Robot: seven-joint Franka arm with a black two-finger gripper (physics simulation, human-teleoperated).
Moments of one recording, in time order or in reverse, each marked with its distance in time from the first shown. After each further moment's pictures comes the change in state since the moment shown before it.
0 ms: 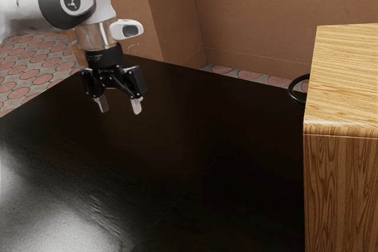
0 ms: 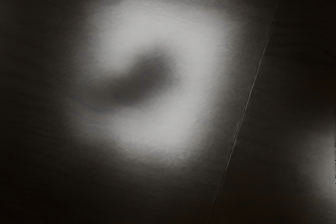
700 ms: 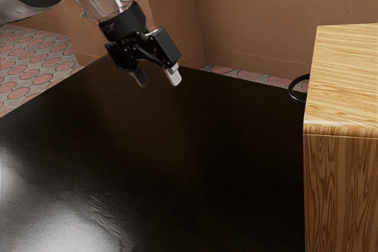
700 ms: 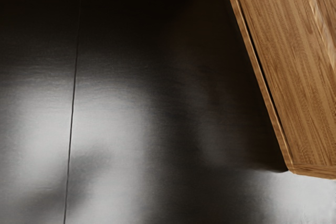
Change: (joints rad) arm -0.065 -0.154 -0.141 -0.013 -0.136 0.149 -0.013
